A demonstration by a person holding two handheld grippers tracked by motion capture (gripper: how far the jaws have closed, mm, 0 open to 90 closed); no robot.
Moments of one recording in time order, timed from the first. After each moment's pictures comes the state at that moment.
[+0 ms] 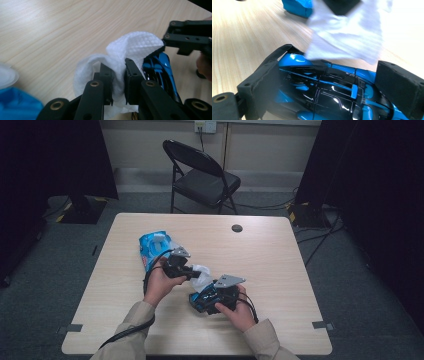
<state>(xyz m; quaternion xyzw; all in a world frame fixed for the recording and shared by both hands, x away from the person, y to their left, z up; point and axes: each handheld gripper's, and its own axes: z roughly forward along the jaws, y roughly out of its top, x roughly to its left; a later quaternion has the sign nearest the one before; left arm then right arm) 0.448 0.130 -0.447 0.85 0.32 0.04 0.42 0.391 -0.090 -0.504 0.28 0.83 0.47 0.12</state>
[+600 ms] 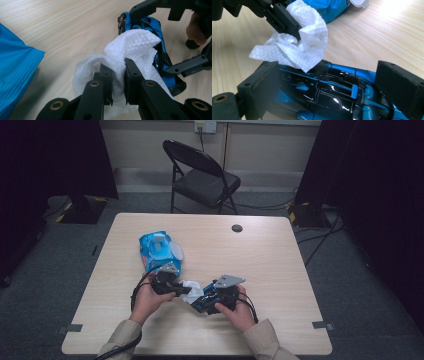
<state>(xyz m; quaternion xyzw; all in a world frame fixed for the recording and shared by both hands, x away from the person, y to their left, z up) 0.413 0.153 -0.475 0.85 0.34 0.02 0.41 0.391 -0.090 -0.504 0.28 0.83 0.47 0.12</state>
